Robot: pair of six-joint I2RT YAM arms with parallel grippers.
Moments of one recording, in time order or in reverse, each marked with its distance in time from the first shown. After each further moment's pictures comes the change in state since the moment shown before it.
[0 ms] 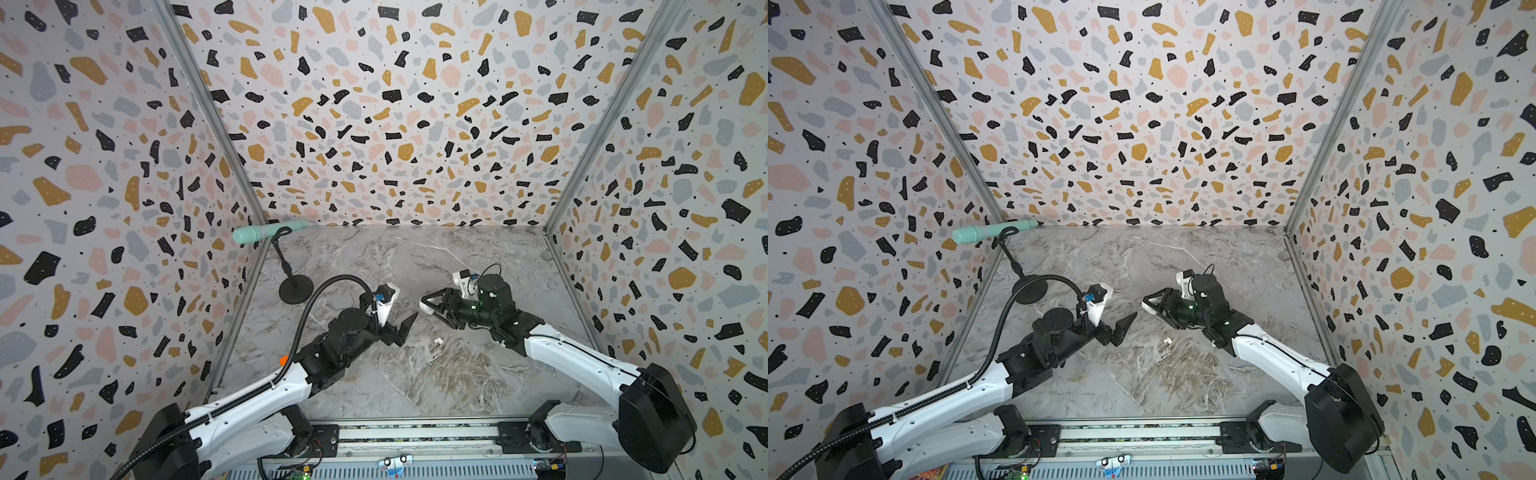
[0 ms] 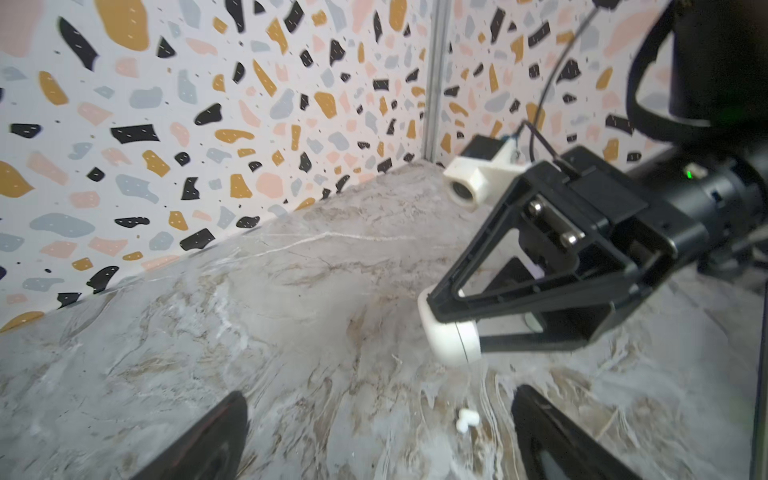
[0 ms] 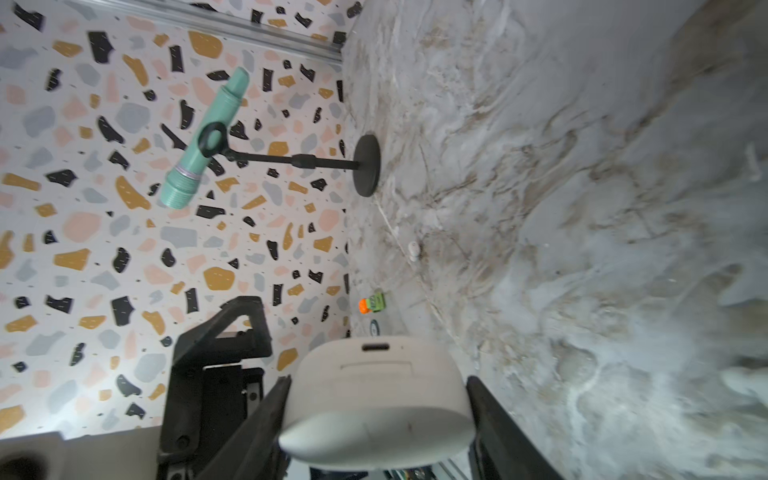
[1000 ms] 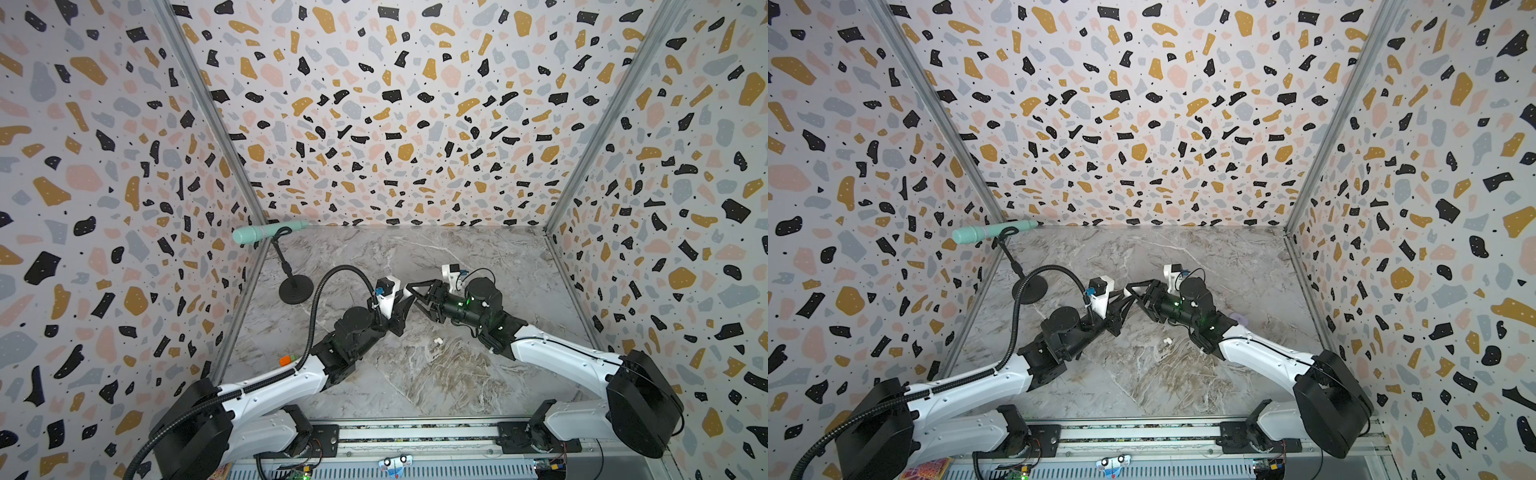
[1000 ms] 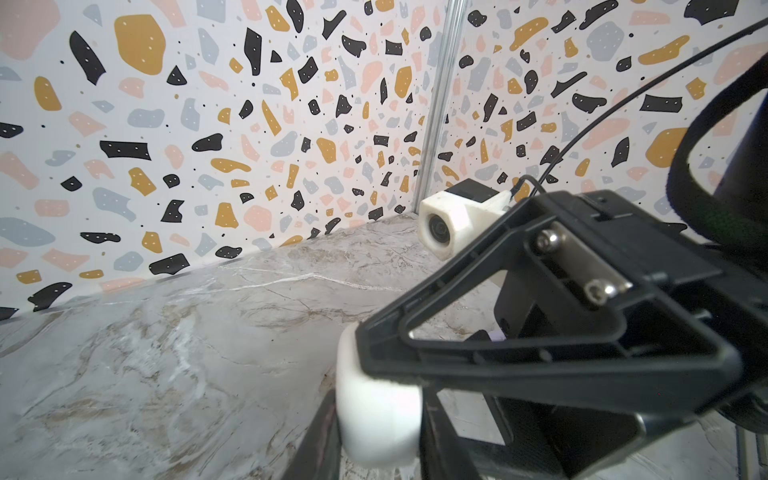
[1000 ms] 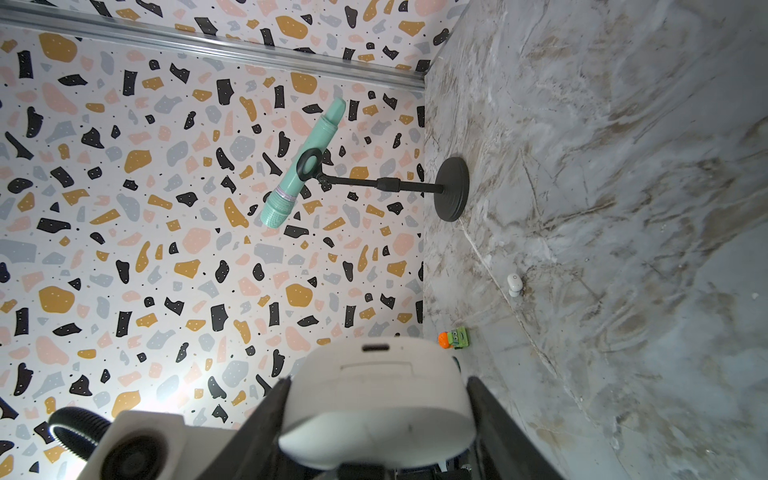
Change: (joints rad) left arm 0.006 0.148 -0.056 0.407 -0.021 -0.160; right arm 0.155 0.073 -0.021 0.433 0.175 0.271
